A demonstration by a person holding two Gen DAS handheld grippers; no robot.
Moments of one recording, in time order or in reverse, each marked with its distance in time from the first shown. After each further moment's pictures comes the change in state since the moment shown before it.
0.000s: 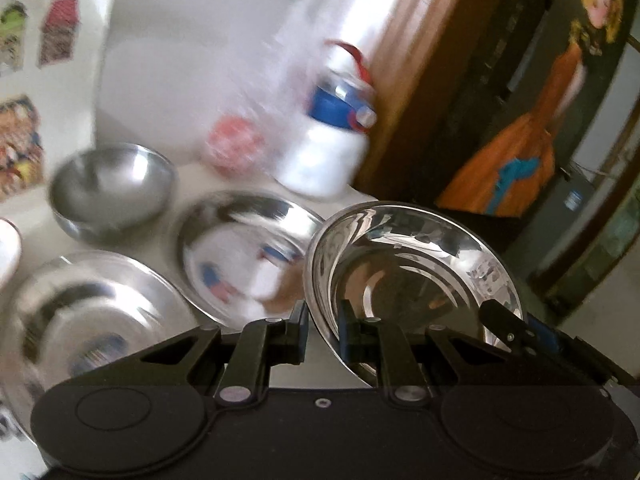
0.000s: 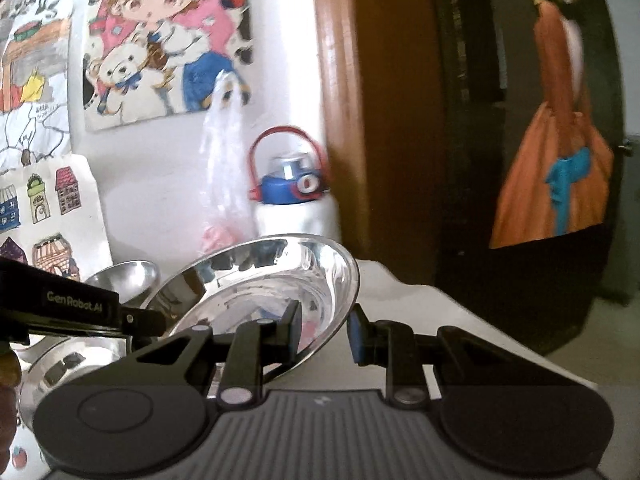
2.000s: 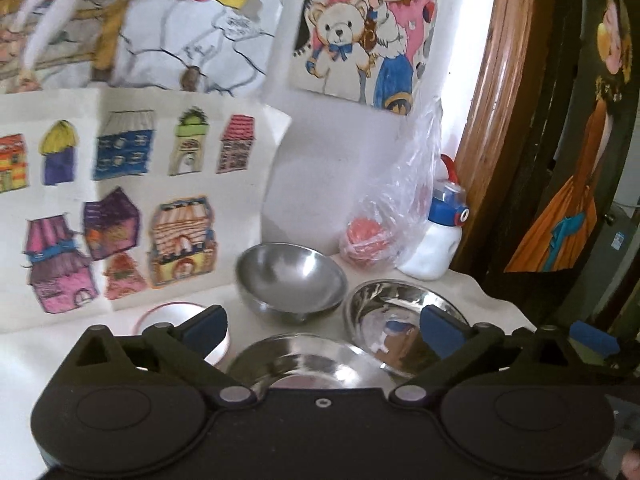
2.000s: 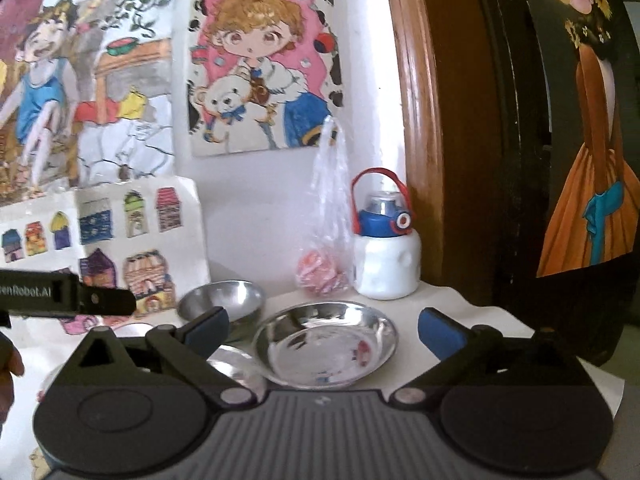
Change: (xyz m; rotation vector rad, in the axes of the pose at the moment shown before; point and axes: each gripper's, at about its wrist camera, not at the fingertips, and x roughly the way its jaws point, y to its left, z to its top) left arm -0.111 0.095 -0.001 0.053 -0.234 0.150; right arm -0.076 0.090 -0.009 -0.028 -0.105 0.098
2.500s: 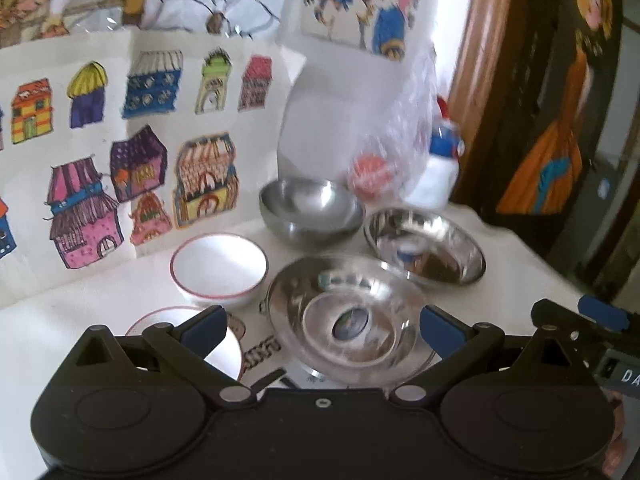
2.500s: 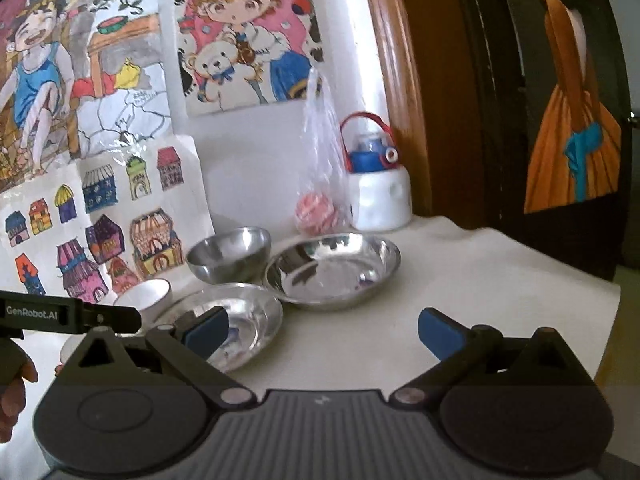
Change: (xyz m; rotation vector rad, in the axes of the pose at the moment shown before) left arm -0.015 0.040 -0.039 0.085 0.143 -0.055; right arm -0.023 0.012 -0.049 0.106 0.107 -0.045
